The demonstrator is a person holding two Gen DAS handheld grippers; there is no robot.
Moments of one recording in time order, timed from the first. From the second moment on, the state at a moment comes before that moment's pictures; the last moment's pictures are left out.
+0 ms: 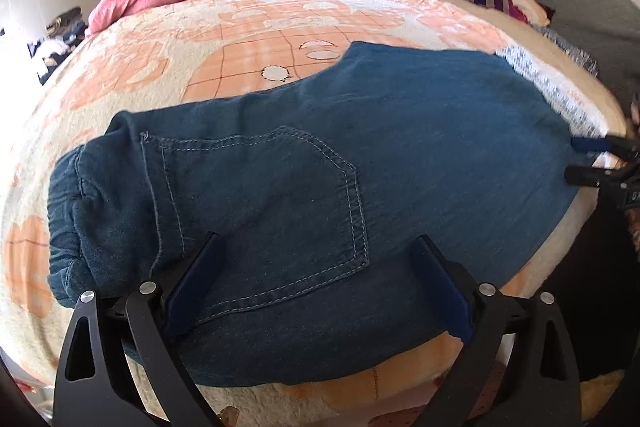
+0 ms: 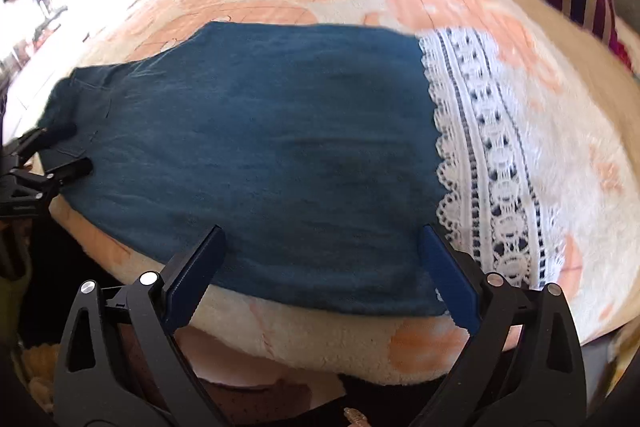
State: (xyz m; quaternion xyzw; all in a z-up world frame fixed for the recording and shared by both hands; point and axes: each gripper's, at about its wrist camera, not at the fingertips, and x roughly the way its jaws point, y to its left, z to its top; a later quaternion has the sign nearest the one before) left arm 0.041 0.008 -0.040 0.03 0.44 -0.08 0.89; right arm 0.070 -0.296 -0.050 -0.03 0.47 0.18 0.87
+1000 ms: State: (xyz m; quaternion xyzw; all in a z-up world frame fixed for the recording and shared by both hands) left arm 0.022 -0.043 0.027 0.00 0.39 -0.18 0.90; right arm 0.024 -0.389 -0.007 0.10 0.40 0.12 0.90
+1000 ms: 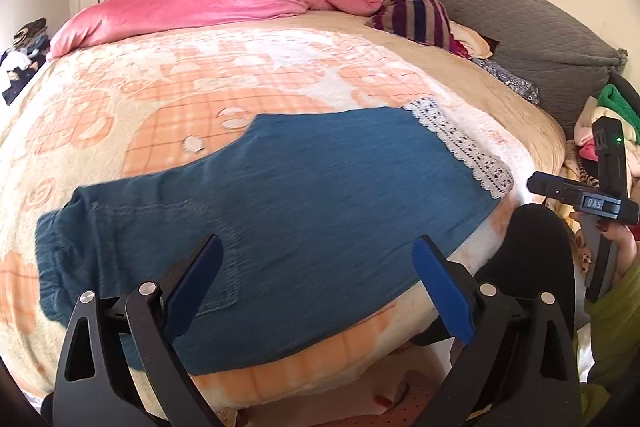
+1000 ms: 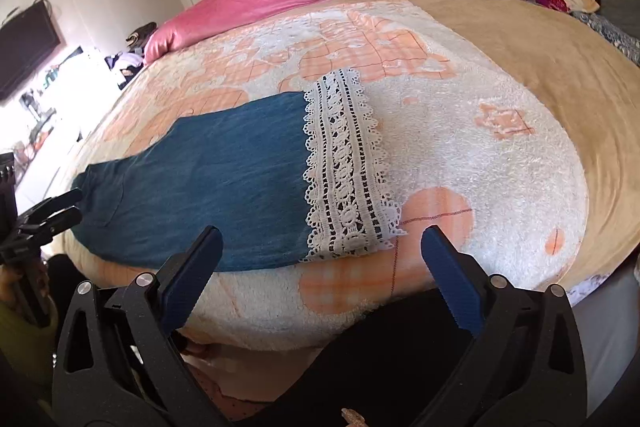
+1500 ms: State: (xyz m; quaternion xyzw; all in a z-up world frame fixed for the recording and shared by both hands) left arm 0.080 -0.124 0.028 0.06 0.40 -0.23 0.89; right arm 0.041 -0.394 -0.026 0.16 0.41 0.13 0.89
